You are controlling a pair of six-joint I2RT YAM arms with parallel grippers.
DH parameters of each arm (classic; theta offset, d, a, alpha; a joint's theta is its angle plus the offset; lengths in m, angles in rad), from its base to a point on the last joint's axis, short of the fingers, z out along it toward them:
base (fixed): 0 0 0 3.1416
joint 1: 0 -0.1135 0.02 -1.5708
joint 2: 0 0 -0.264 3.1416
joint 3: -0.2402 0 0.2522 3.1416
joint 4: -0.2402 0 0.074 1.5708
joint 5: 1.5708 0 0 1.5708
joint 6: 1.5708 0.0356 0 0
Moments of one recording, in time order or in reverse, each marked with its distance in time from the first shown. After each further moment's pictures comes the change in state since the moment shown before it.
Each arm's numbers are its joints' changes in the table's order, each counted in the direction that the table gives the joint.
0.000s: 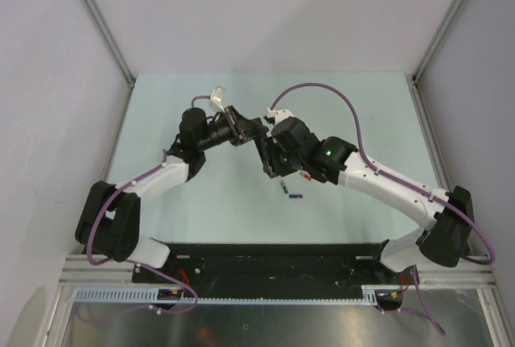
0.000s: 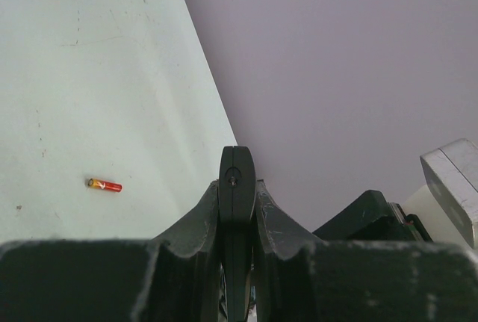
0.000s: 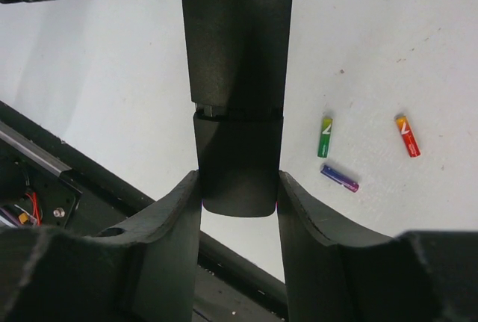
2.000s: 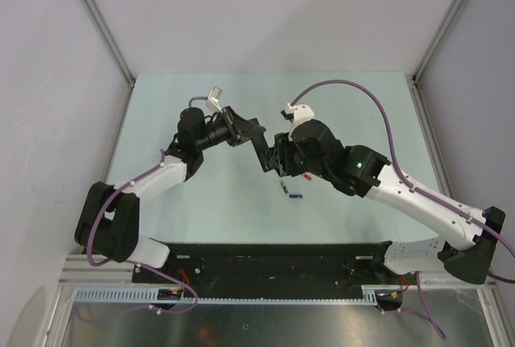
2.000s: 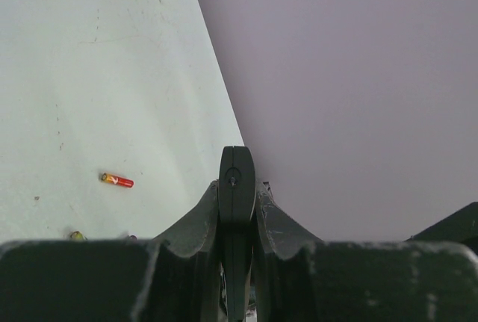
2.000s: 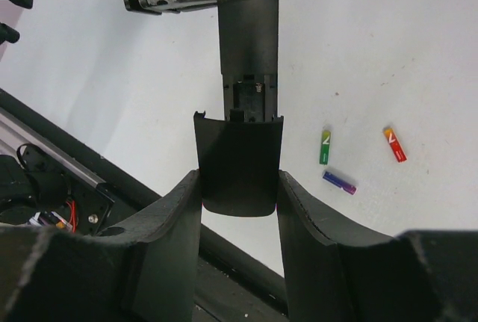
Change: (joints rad) left arm -0.020 0.006 0.001 -0.040 -0.003 0.008; right arm -0.052 0.178 0.017 0.000 0.087 0.029
